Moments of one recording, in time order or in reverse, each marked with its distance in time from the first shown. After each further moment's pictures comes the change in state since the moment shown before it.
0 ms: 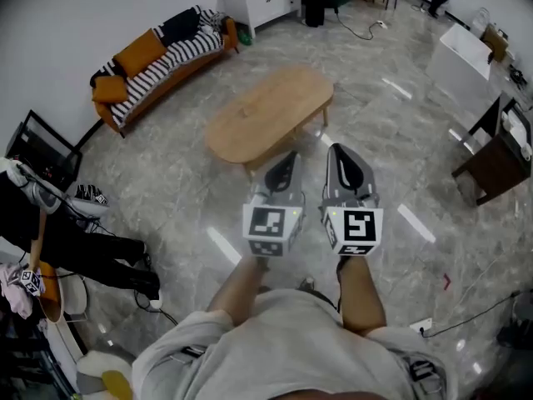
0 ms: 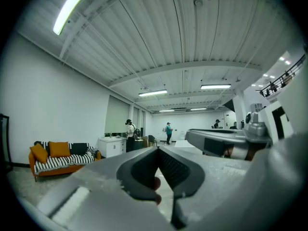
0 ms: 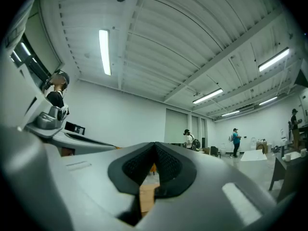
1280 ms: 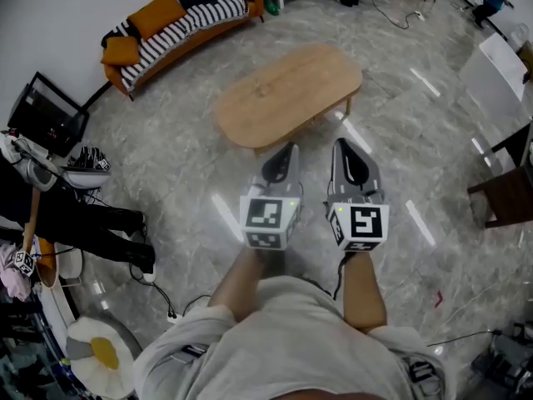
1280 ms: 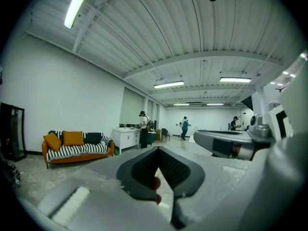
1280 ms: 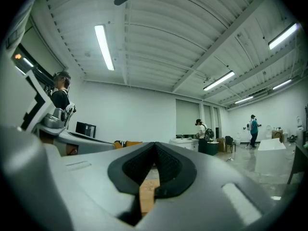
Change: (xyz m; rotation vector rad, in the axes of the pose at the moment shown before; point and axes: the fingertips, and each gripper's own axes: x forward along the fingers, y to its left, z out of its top) left arm 0.086 0.092 -0.060 -0.087 0.092 0.165; right arm 0.120 -0.010 -0.081 0.059 0.093 0.156
